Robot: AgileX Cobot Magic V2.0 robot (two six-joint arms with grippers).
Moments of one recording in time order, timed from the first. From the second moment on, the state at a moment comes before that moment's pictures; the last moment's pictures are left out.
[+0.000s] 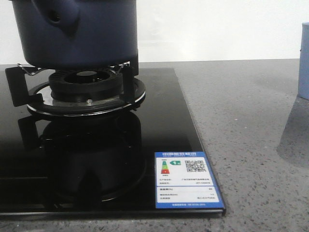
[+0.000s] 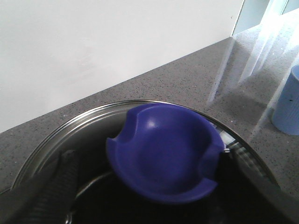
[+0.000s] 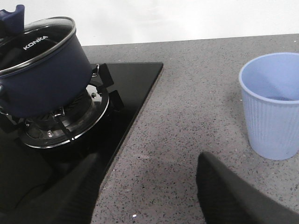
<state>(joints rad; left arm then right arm) -0.18 1.36 -1.08 -1.31 0.61 1.36 0.11 0.45 -0.57 0.54 0.55 -0.31</state>
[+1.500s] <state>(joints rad) -0.17 1.34 -1.11 -1.46 0.67 1.55 0.11 0.45 -0.57 0.49 0.55 -0.31</state>
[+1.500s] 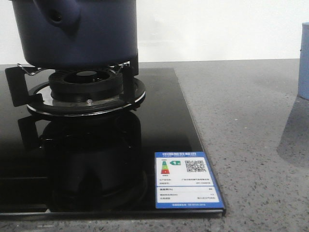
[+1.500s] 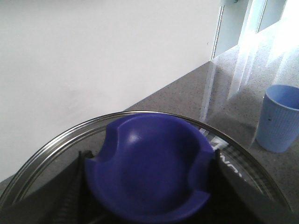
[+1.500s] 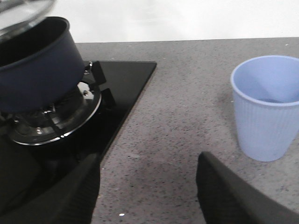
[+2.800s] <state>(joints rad) 0.12 1.19 -1.12 -1.44 0.70 1.55 0.06 0.88 -0.46 0.26 0.16 -0.31</state>
